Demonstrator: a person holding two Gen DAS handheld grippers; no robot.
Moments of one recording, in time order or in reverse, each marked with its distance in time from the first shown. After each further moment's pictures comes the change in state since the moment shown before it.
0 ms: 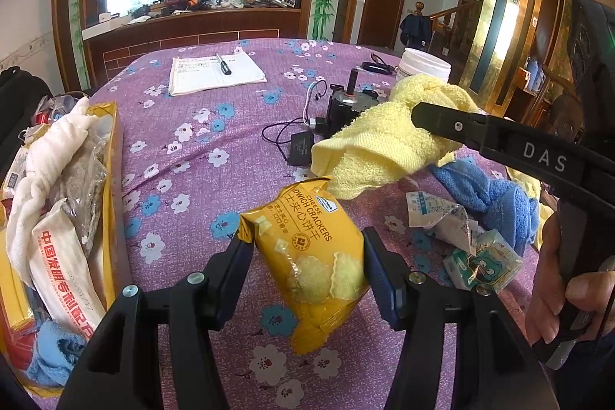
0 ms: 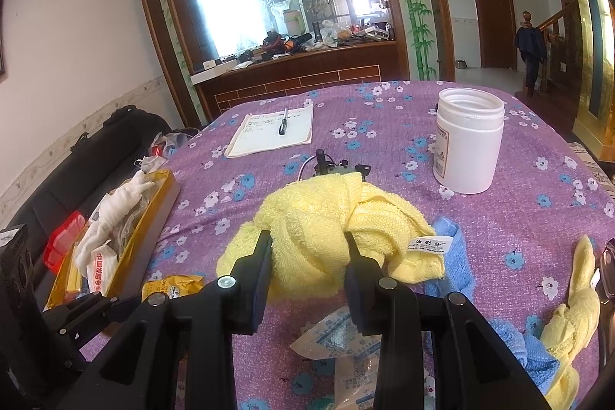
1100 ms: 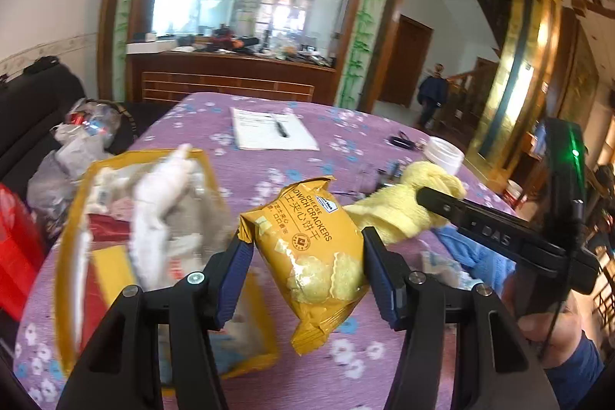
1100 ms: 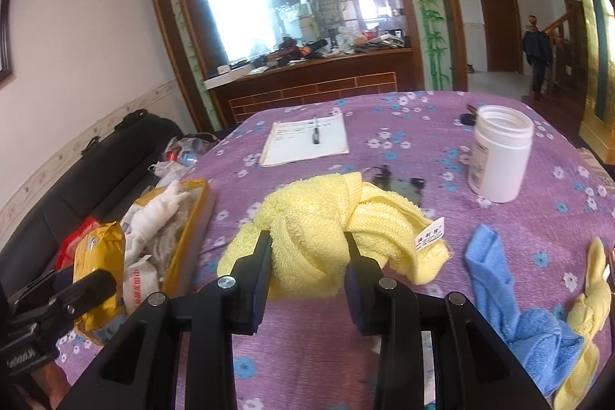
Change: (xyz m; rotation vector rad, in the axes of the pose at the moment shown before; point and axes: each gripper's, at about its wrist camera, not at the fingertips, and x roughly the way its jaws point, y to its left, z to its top) left arm -0.105 0.078 0.013 -0.150 -0.197 0.033; right arm -0.002 0.071 0.010 -0.021 -0.010 0.042
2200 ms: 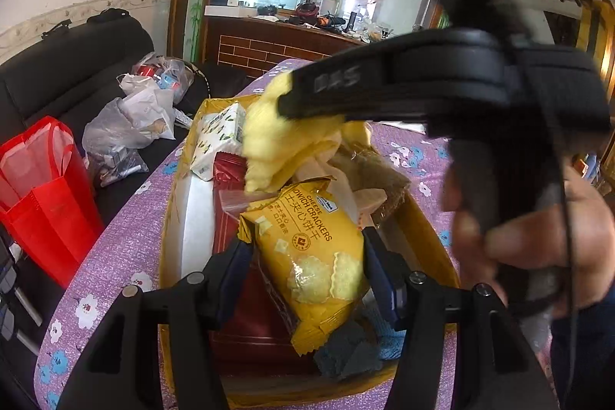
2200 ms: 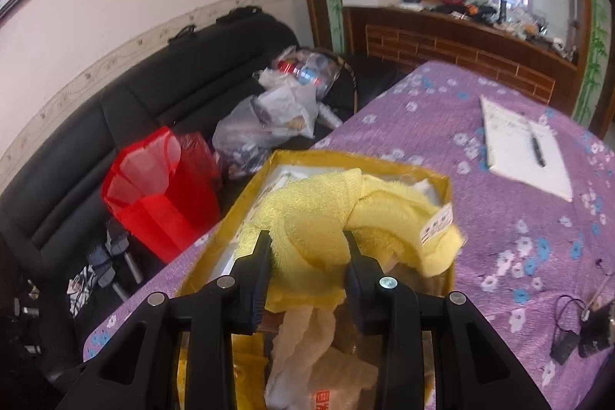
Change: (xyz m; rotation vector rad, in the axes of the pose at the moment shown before) left arm 0.003 0.114 -0.035 -0.144 0.066 0.184; right arm 0.176 0.232 0.023 -0.325 0.316 0.288
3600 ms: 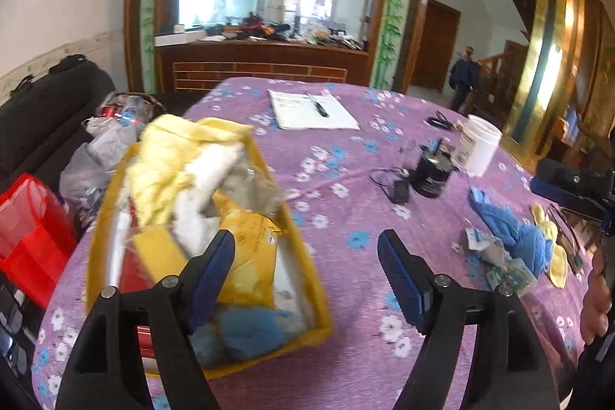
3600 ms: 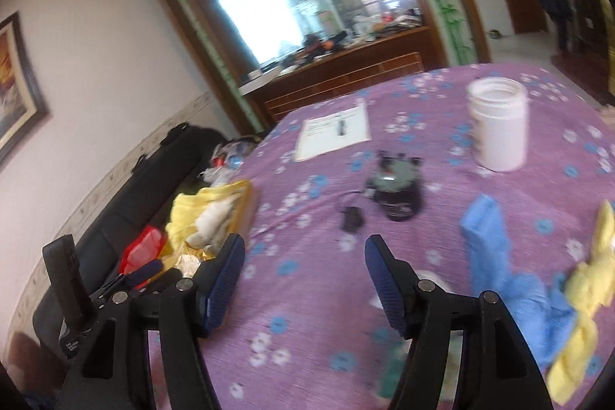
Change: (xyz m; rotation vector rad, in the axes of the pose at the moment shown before) left arm -0.017 -0.111 0.002 0.185 -0.014 -0.054; right arm -0.279 -0.195 -0.203 0.470 -0.355 -0.081
